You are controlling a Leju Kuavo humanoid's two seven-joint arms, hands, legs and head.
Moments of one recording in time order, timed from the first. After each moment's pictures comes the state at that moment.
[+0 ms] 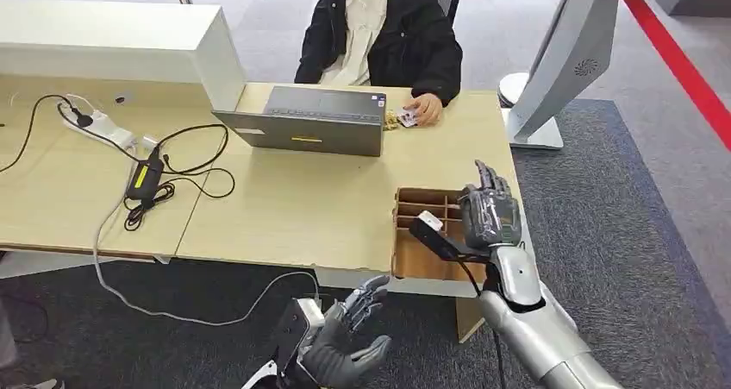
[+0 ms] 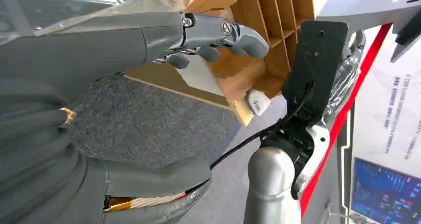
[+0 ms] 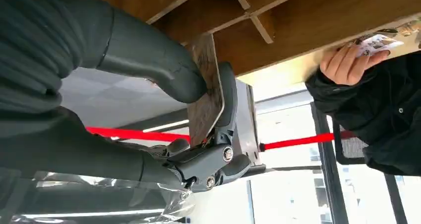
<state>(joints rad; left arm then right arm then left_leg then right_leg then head) -0.20 0.06 -1.01 -1.52 0.18 0.18 -0.17 -0.46 -0.20 0.52 -1.04 1.03 -0.55 0.27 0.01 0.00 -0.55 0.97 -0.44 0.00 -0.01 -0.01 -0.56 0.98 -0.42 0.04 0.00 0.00</state>
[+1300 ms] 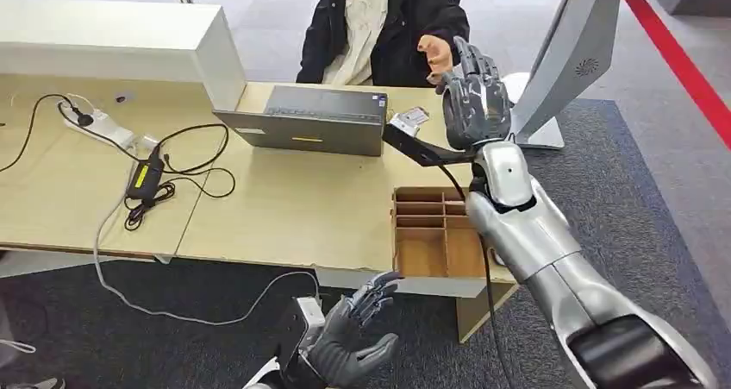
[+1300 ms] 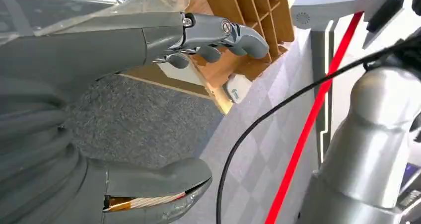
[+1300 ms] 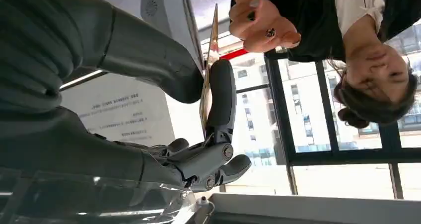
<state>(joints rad) -0.23 0.03 -1.01 -1.49 0.19 0.12 -0.23 -0.90 -0.11 0.61 -0.89 1.07 -0.54 0.21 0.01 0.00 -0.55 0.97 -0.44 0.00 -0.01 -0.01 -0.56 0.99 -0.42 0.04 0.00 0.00</state>
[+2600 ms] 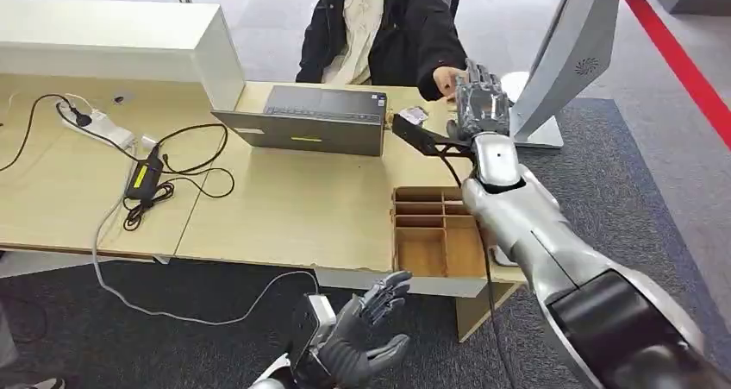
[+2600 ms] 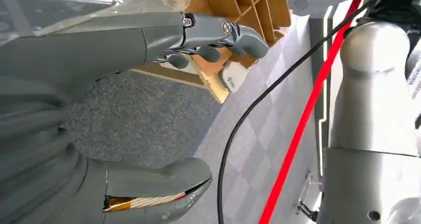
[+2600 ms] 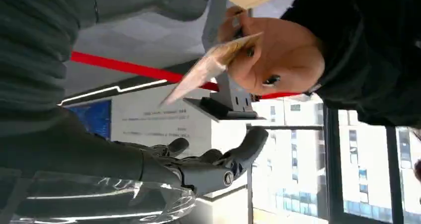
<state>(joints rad) -0.25 -0.01 -1.02 -1.44 0.19 0.10 -0.25 -1.08 -0.02 0.70 -0.42 0.97 -0.59 0.27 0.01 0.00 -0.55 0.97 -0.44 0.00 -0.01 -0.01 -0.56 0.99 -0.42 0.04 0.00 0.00</state>
